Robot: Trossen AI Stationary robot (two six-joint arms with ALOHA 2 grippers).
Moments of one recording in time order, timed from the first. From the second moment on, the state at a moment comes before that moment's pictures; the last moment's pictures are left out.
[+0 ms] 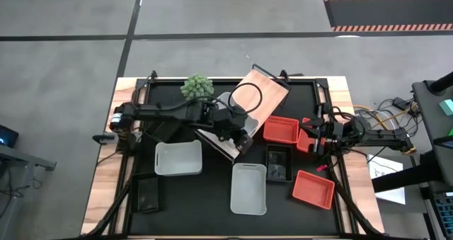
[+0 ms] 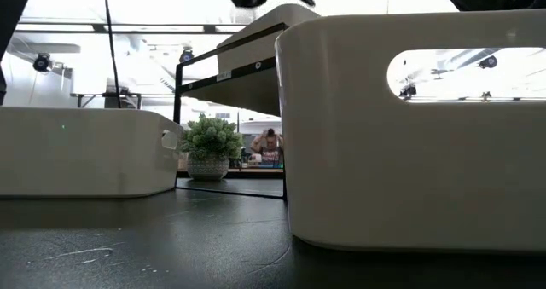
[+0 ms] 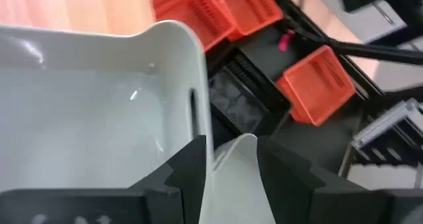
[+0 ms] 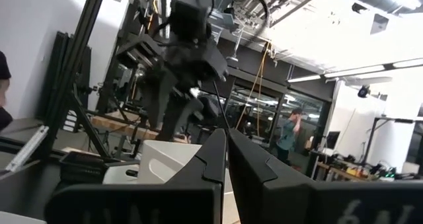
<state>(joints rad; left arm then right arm) -0.08 1.86 2.01 -0.95 -0.11 -0.75 0.01 0.03 0.06 0.35 0.03 -0.34</state>
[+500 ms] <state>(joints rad) -0.29 1.71 1.85 -0.83 -0.27 -0.01 0.01 0.04 0.10 0.40 0.02 -0.19</state>
